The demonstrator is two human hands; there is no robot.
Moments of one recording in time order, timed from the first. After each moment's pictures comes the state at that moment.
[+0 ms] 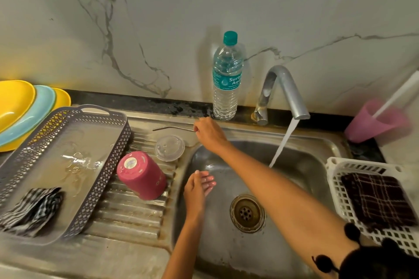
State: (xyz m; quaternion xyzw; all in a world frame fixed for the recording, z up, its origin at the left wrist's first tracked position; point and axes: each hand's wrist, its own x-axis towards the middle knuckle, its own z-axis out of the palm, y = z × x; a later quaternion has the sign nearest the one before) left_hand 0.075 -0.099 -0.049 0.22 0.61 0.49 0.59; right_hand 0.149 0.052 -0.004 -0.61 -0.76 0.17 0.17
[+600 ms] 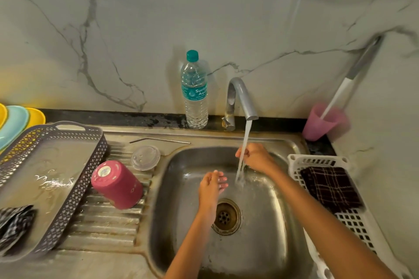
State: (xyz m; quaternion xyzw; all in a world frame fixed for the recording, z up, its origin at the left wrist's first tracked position) left_hand 0.166 -0.109 -0.030 0.29 0.57 0.40 0.66; right_hand 0.331 -0.053 0.013 -0.74 -0.56 0.32 0.18
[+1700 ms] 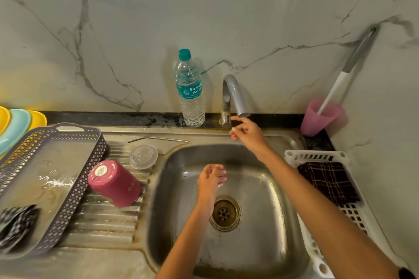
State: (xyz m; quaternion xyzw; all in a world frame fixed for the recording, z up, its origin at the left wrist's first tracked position) left_hand 0.172 -0.103 -0.020 0.36 0.59 0.37 0.62; right_hand 0.332 -0.030 0.032 -0.65 -0.50 0.38 0.42
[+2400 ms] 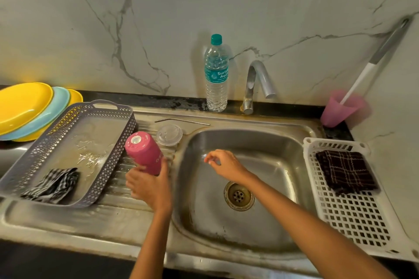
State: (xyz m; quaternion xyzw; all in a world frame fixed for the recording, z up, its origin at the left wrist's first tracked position) left_hand 0.010 -0.150 0.006 0.31 0.82 0.46 0.14; right_hand 0.204 -0.107 -0.011 -0.56 -0.72 0.35 0.22
